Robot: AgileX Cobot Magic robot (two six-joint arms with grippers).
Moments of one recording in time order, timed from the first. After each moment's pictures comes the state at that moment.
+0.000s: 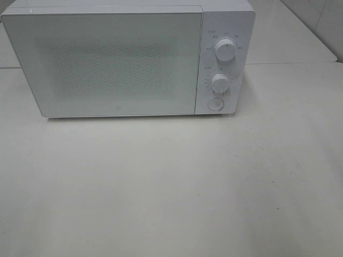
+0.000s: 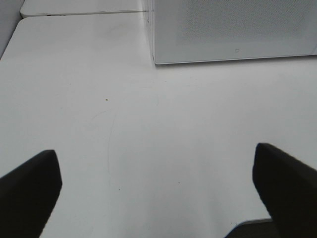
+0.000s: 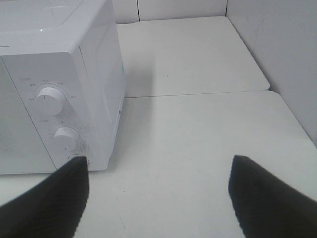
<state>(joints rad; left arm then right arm) -0.04 0.00 -0.50 -0.08 1.05 0.06 0.04 0.60 -0.43 -0.06 0.17 0.13</state>
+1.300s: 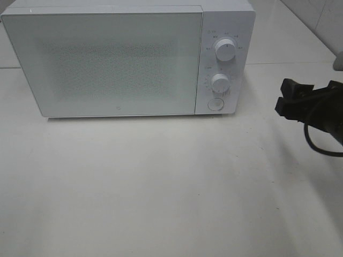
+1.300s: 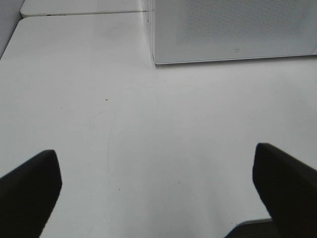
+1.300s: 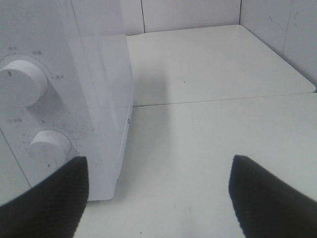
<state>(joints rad) -0.04 0.00 -0.50 -0.08 1.05 0.06 0.39 1.50 -0.23 0.42 -1.11 -0.09</state>
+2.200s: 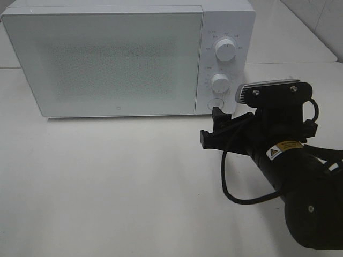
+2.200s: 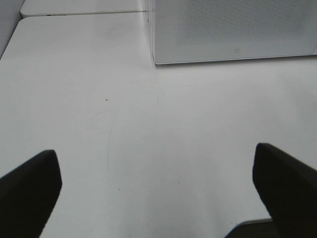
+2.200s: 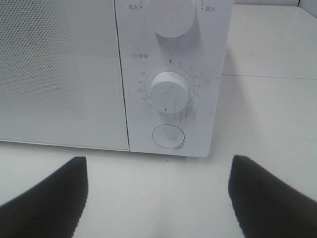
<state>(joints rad) -0.04 0.00 -0.50 -0.08 1.05 0.06 0.88 1.76 -0.39 0.84 -1.20 -0.26</state>
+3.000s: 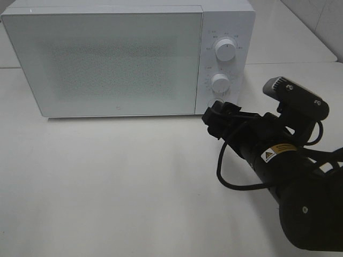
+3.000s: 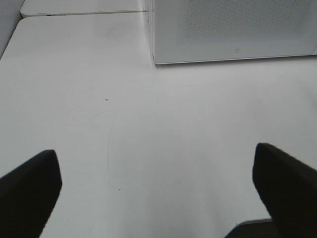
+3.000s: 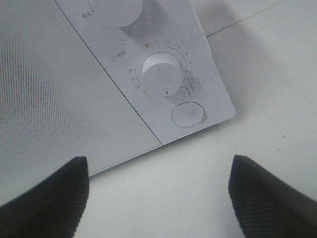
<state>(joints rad) -0.04 0.00 -0.50 -0.08 1.05 0.06 0.90 1.76 -0.40 0.87 -1.18 0.28</state>
